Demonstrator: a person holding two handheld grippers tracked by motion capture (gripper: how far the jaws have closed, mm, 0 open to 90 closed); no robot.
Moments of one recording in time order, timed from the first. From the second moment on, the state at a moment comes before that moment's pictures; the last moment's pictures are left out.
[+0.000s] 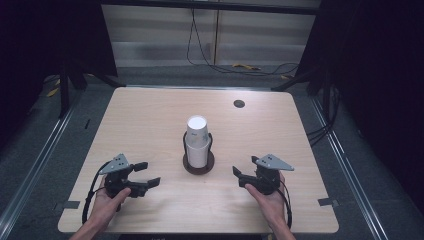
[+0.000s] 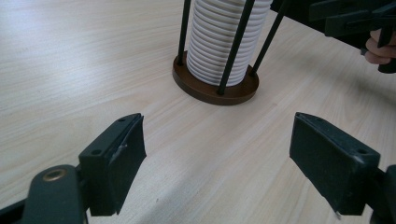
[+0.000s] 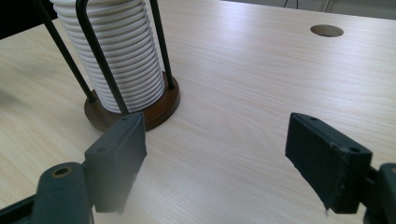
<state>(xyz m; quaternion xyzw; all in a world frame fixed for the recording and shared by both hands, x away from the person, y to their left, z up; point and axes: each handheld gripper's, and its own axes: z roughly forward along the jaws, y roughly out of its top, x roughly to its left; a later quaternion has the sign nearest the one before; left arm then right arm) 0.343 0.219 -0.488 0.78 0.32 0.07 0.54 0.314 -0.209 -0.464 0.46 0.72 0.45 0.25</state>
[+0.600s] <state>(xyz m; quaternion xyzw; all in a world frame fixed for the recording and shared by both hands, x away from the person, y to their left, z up) 0.340 0.211 -0.490 0.79 0.30 0.06 0.54 0.314 -0.200 -0.452 0.42 0.74 0.47 0.20</state>
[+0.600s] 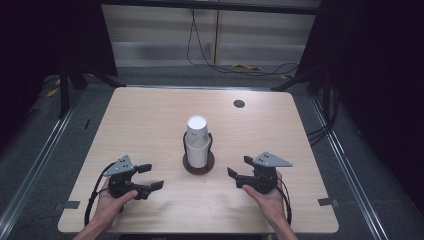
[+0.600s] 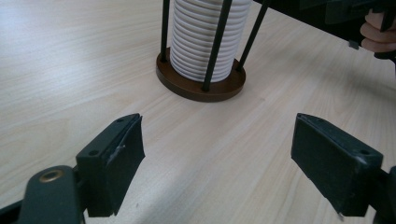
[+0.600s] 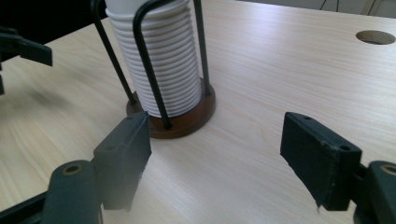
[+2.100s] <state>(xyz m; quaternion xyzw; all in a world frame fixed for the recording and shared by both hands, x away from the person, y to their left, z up) 0.335 0.211 -0.492 0.80 0.29 0.04 0.53 0.374 -0.135 -0.381 0.35 0.78 0.49 0.15</state>
